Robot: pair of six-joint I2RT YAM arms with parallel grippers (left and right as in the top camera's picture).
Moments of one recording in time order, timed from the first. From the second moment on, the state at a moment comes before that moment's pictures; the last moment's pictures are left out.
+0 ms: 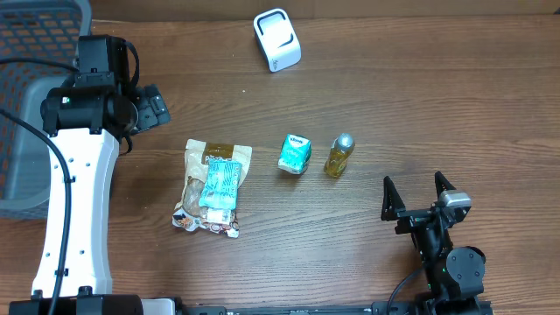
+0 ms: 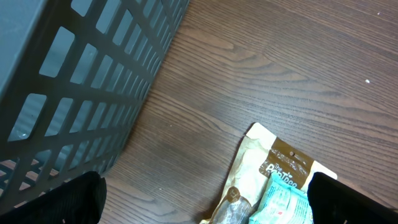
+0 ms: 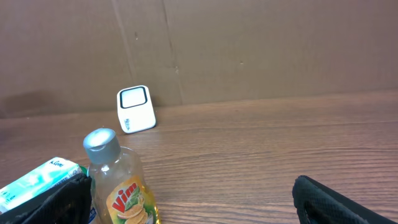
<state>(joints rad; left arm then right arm) 0.04 1.54 1.59 -1.17 -0.23 -0.36 0.14 0.01 0.02 -0.03 0.01 0.14</state>
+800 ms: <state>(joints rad) 0.04 1.54 1.59 -1.17 -0.23 -0.36 0.14 0.01 0.15 -0.12 -0.13 0.42</state>
